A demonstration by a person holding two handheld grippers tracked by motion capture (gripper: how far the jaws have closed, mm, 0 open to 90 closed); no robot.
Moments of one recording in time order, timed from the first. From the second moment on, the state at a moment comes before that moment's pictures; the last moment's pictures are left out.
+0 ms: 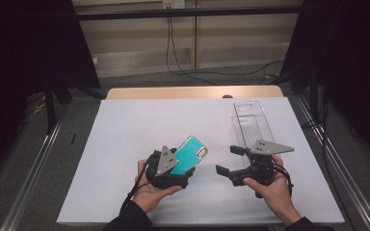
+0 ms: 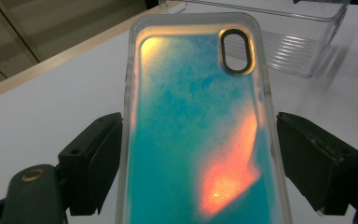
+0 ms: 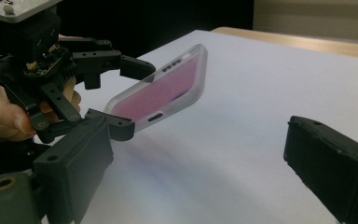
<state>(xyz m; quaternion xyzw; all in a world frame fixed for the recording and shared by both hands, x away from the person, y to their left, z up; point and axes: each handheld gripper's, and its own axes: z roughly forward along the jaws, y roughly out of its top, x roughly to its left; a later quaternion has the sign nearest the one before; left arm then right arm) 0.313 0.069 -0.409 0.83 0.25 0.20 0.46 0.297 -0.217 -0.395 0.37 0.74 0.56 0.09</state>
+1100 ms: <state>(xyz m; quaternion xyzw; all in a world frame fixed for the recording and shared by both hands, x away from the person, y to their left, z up) 0.310 0.034 -0.406 0.82 0.23 0.23 0.48 0.318 -0.209 -0.373 0.43 0.77 0.47 0.05</state>
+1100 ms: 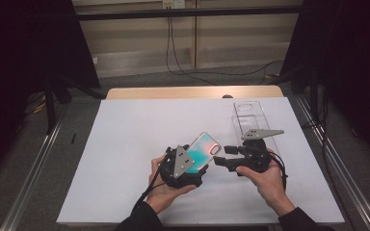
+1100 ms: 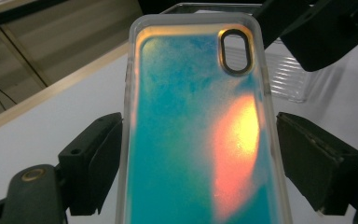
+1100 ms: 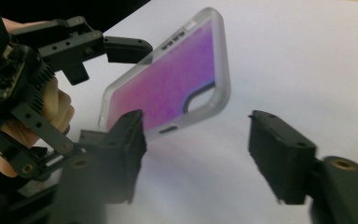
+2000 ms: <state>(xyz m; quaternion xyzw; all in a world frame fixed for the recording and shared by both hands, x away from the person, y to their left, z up) 0.313 0.031 -0.413 0.83 0.22 0.25 0.46 0.333 -0.200 -0.378 0.50 0.74 0.45 -0.03</state>
